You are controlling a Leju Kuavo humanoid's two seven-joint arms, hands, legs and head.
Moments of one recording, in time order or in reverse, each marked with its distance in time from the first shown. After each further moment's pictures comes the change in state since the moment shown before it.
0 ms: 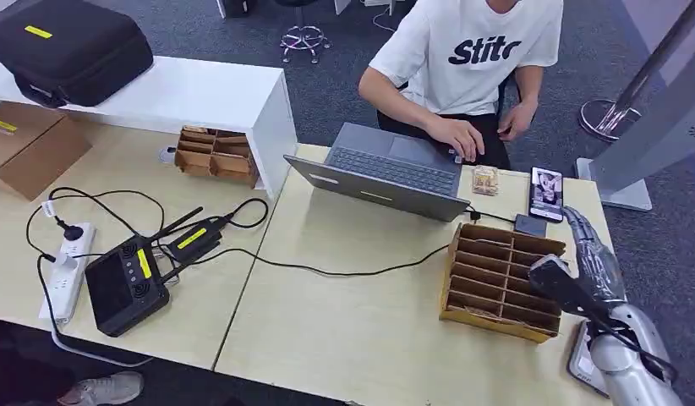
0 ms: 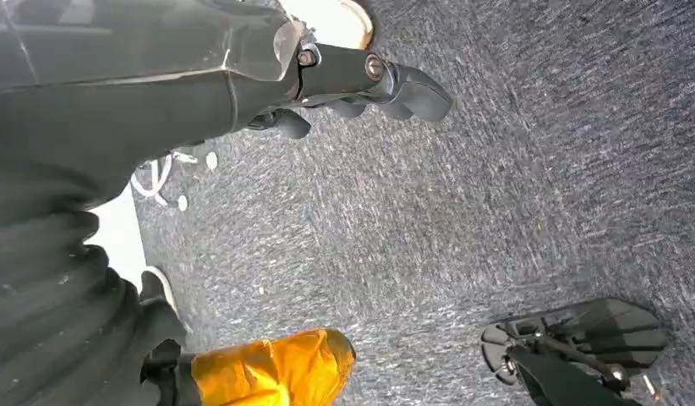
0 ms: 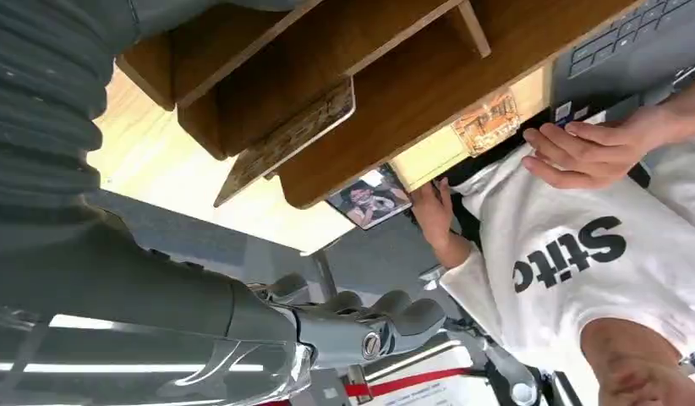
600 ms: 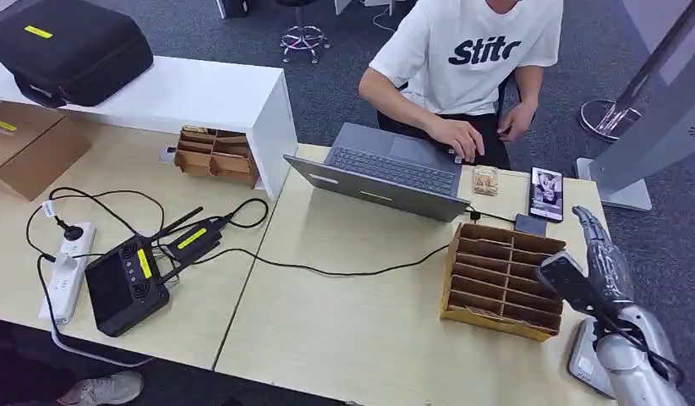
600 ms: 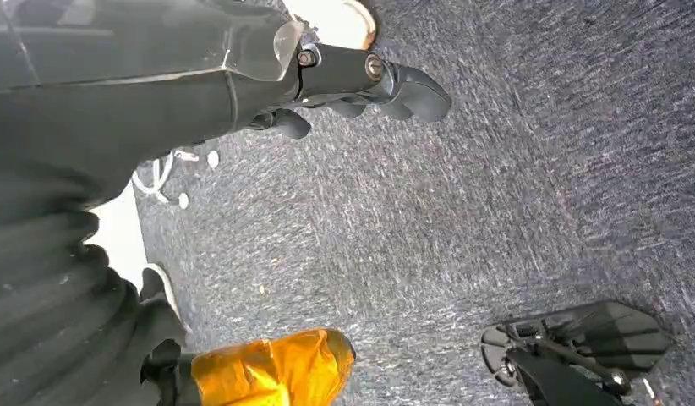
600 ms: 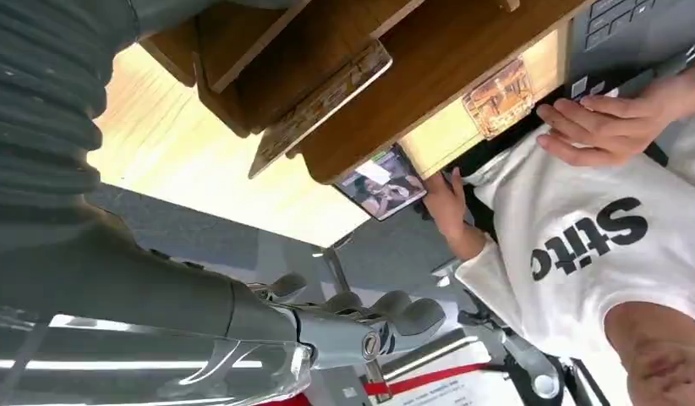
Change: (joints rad) left arm 0.000 0.000 0.022 0.000 -0.012 -0.002 0.000; right arm -0.003 0.000 -0.035 0.014 -0.026 -0.001 -0.007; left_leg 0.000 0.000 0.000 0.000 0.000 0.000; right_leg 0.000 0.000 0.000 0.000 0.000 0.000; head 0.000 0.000
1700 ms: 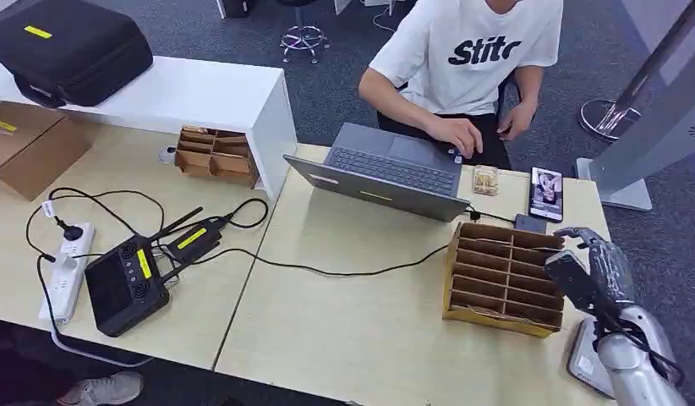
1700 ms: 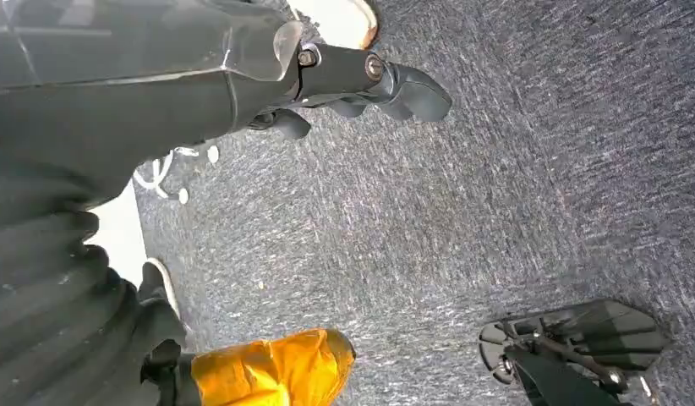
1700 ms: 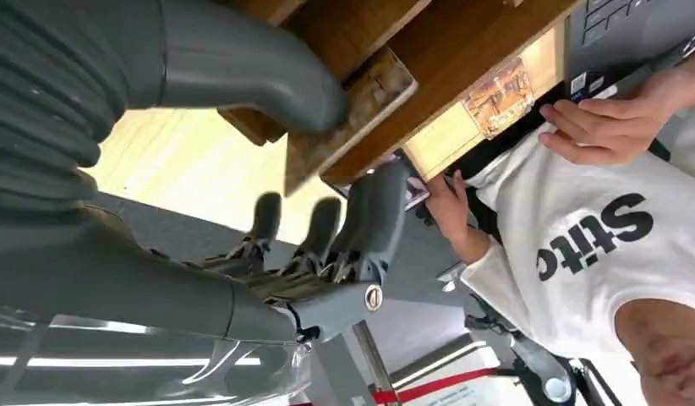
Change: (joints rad) left arm 0.000 -0.005 0.018 0.000 -0.006 0.000 0.001; right arm -0.001 0.012 -0.021 0.008 -0.019 0.015 -0.002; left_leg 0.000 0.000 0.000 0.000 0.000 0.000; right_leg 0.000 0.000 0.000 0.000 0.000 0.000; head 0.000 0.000
